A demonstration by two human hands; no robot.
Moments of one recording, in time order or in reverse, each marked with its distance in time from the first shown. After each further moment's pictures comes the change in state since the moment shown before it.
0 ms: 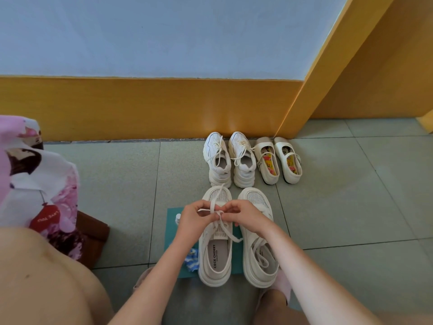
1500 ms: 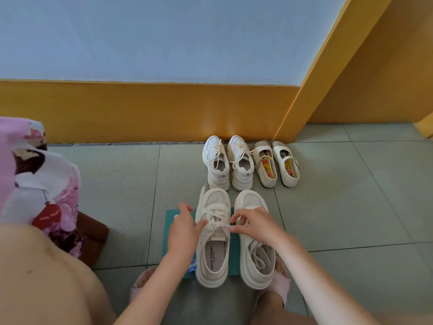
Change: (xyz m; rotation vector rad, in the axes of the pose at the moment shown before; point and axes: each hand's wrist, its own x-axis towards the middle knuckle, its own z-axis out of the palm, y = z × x) left_hand -0.020 -0.007 -0.002 0.612 0.261 -0.040; right_hand -0.036 0.001 -0.021 -0.628 0.080 -0.032
